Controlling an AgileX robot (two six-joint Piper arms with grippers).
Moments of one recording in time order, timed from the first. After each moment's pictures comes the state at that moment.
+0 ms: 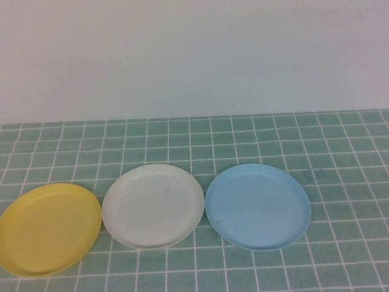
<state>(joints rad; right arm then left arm) 0.00 0.19 -0.44 -0.11 0.38 -0.07 0.04 0.01 -0.35 0.32 0.38 -0.64</state>
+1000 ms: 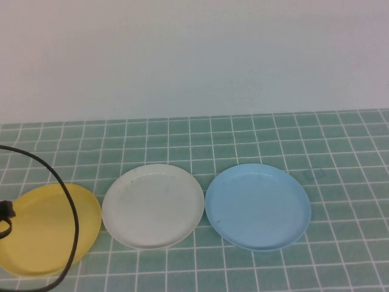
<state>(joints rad) 0.00 0.22 -0.45 -0.07 0.51 -0.07 0.04 1.14 -0.67 0.22 0.57 -0.36</state>
